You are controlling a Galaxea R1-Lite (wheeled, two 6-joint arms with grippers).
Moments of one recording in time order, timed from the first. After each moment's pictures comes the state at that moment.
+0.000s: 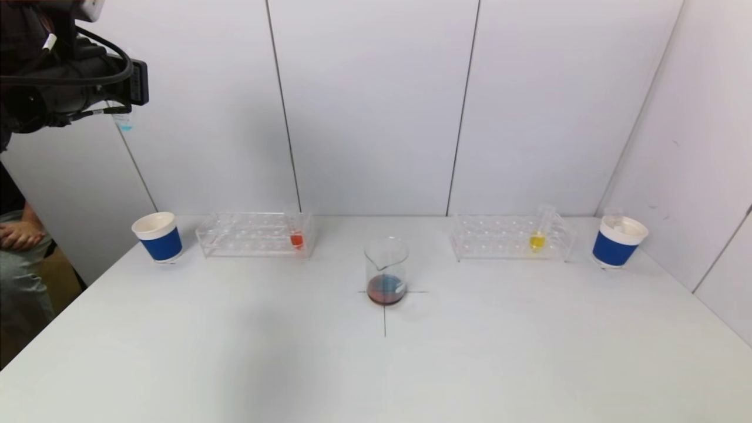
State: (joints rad) left arm 0.02 1.69 -1.45 -0.34 0.17 0.28; right arm 0.01 0.00 0.00 0.00 -0.03 0.03
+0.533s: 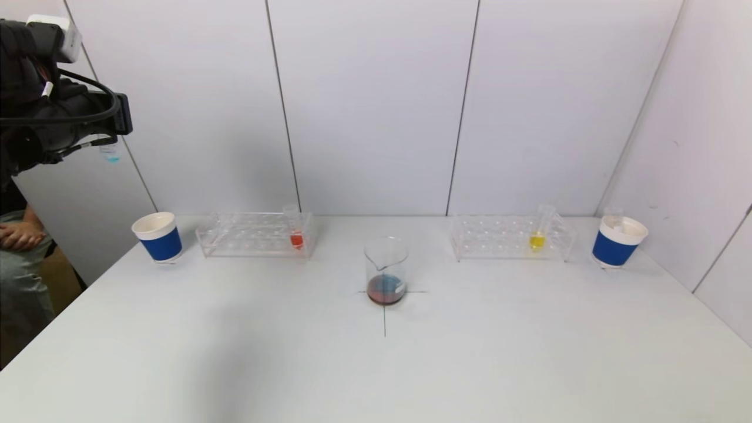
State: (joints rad) left arm 0.13 1.70 -1.29 -0.47 0.17 0.17; right arm 0.01 0.00 0.00 0.00 -0.03 0.03
